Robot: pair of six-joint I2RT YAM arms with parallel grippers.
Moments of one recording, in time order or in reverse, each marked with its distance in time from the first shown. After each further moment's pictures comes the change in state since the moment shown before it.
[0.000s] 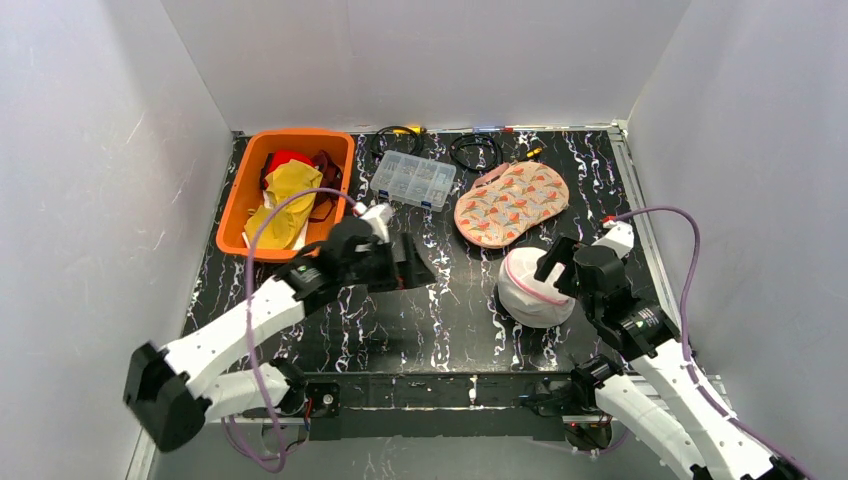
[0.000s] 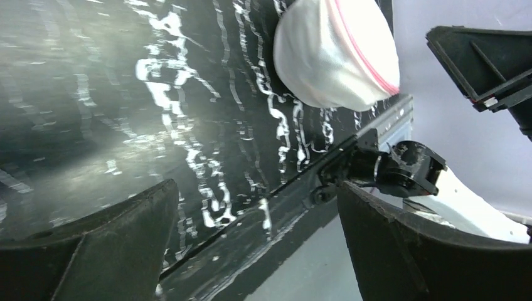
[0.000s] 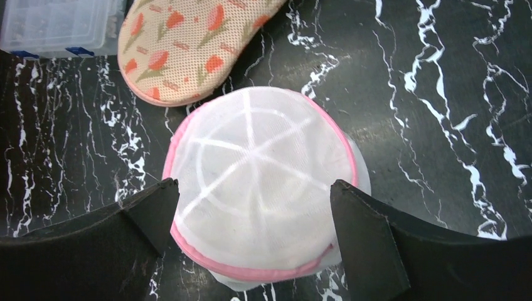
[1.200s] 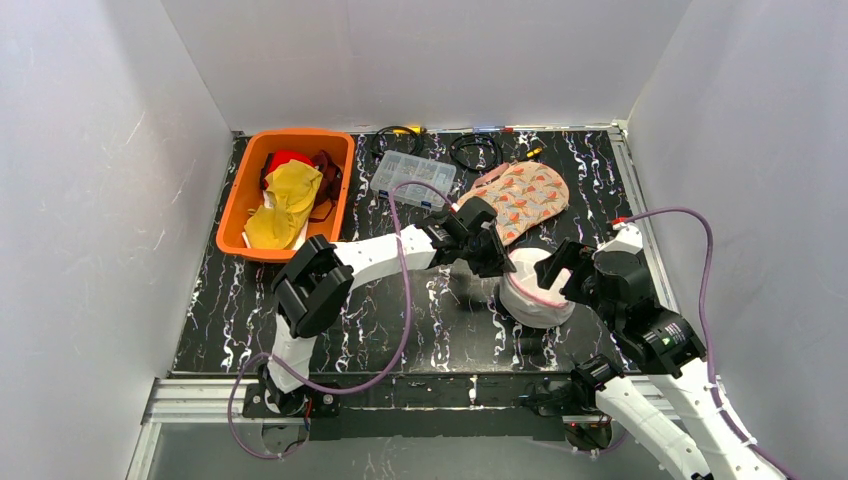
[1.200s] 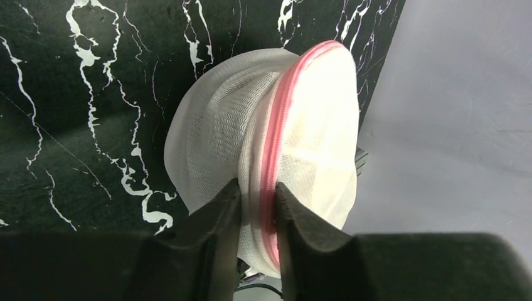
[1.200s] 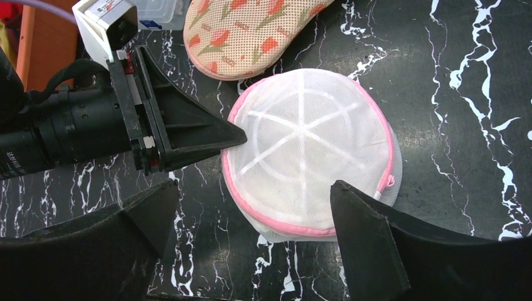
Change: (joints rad) left arm -0.287 0.965 0.668 0.127 -0.078 -0.481; right arm 0.000 -0.100 0.101 -0.134 -0.152 -0.014
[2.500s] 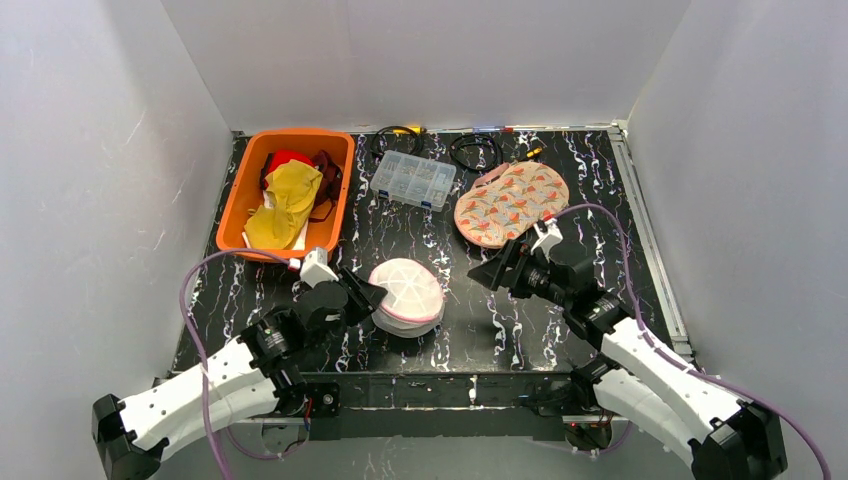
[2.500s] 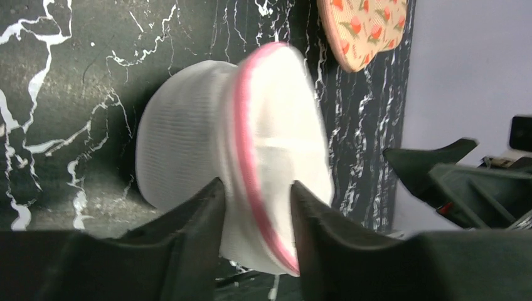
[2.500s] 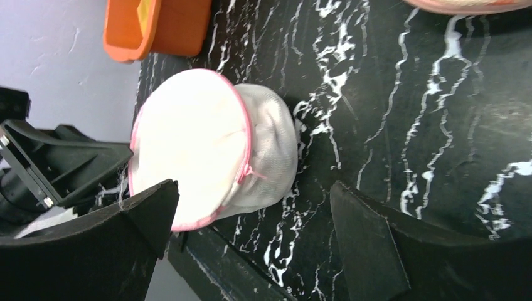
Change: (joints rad) left arm 0.012 -1.371 -1.020 -0.122 -0.602 0.010; right arm 0.027 0.272 -0.322 0.713 -0.531 0.171
